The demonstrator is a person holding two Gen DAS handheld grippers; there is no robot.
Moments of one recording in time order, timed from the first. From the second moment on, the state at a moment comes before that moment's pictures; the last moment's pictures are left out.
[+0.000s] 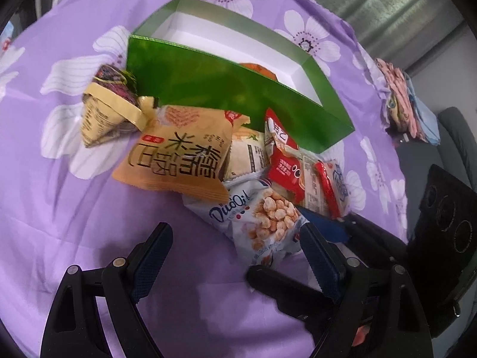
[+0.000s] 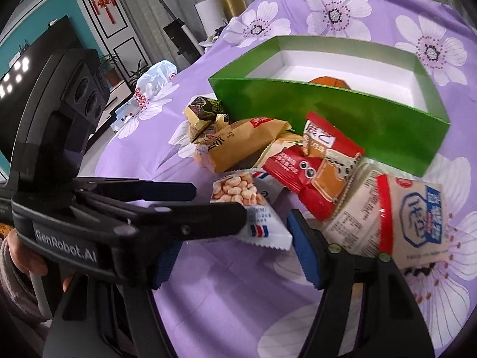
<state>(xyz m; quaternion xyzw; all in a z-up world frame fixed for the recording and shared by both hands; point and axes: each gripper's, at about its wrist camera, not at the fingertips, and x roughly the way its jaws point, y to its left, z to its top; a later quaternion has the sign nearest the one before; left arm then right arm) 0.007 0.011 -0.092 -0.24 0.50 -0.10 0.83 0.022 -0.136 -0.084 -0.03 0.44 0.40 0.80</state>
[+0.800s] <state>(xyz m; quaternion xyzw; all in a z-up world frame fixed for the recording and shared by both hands) 0.002 0.006 -0.084 -0.28 0.48 -0.17 0.81 0.004 -0.127 -0.083 -0.04 0.44 0.38 0.82</state>
